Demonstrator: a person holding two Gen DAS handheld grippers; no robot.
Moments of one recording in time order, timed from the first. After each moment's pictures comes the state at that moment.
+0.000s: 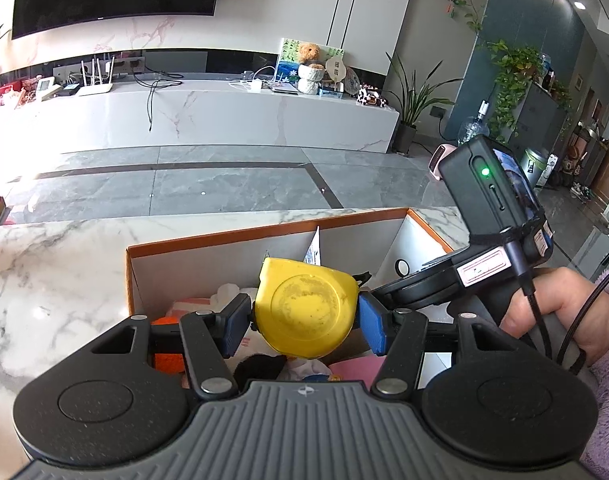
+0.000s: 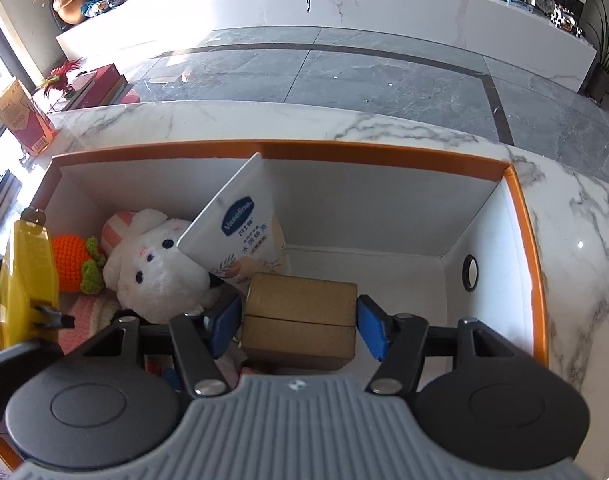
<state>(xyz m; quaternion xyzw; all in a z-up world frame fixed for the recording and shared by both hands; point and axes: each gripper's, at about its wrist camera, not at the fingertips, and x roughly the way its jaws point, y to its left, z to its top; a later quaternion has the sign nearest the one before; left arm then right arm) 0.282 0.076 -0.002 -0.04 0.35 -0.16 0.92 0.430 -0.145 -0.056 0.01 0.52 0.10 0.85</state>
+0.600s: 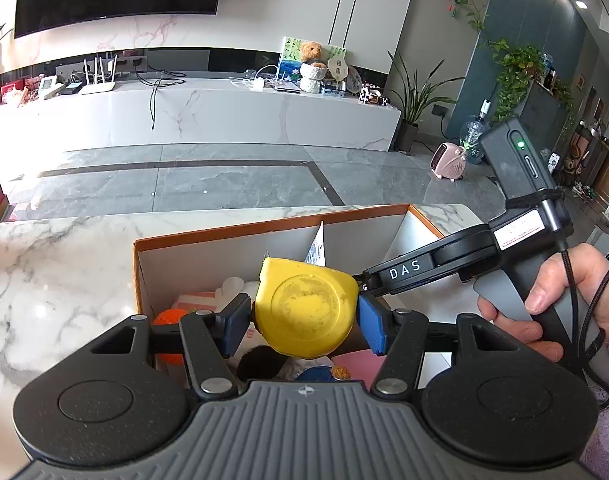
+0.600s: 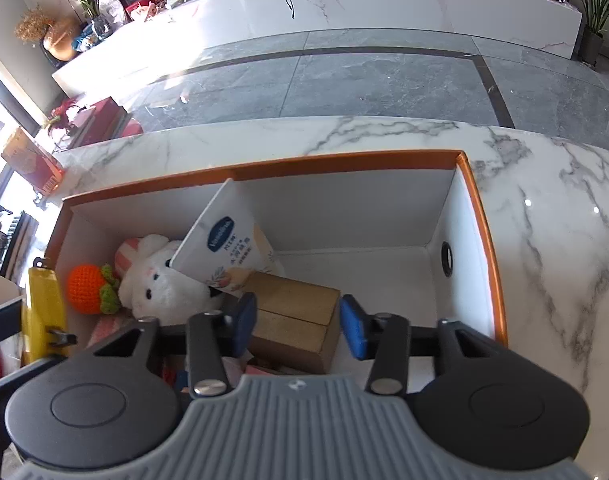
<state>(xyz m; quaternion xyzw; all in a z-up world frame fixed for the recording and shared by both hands) 0.279 0.079 -0.001 -0.04 0.35 -0.15 0.92 0.428 -0.167 -0.041 0.07 0.51 0.10 0.85</state>
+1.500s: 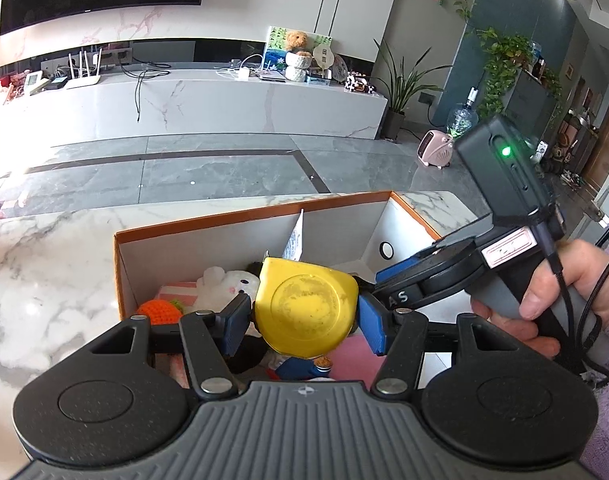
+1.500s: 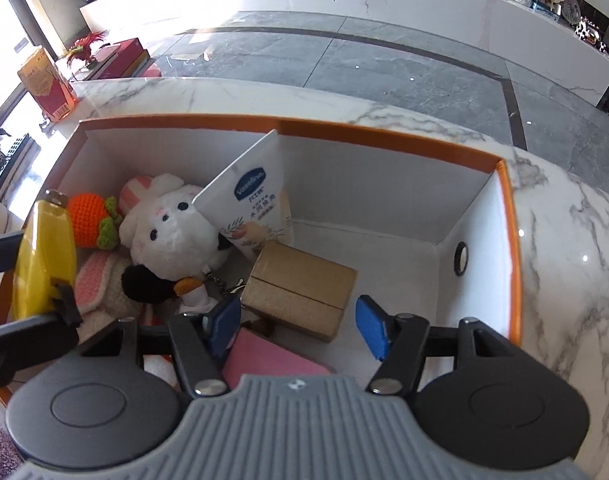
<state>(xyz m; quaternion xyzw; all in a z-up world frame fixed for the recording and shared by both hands) 0.276 0.071 -0.001 -0.04 0.37 -0.18 0.91 0.413 -0.146 -0.044 -0.04 0.52 0.14 0.84</state>
